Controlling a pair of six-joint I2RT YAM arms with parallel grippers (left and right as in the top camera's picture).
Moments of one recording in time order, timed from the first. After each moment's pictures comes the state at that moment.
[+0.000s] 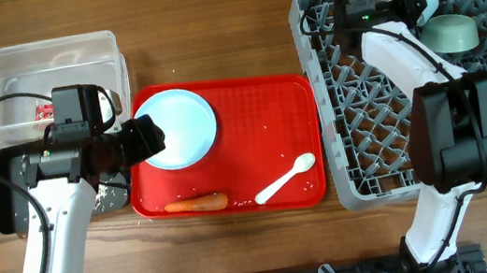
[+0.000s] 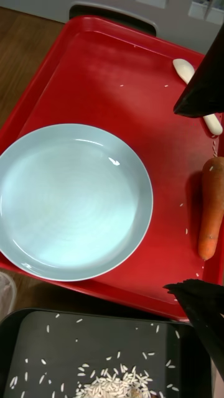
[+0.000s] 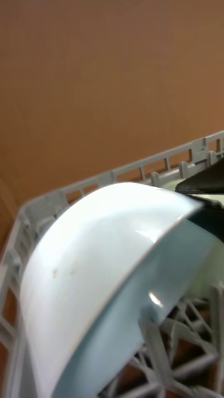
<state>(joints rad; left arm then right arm) -0.02 1.27 1.05 -0.95 0.21 -0.36 0.15 2.05 1.46 -0.32 1.20 -0.25</state>
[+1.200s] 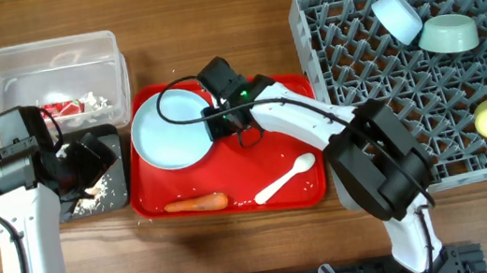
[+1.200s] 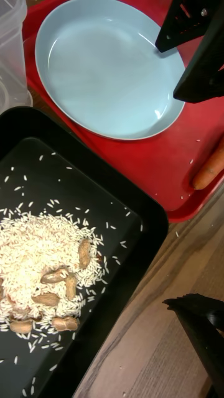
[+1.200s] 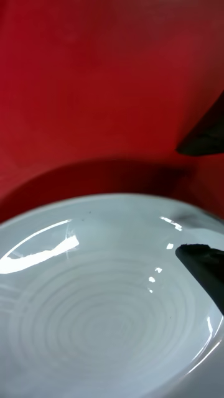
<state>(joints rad) 0.28 1.27 1.05 -1.11 0.05 -0.49 0.70 2.12 1.46 -0.53 -0.14 0.47</state>
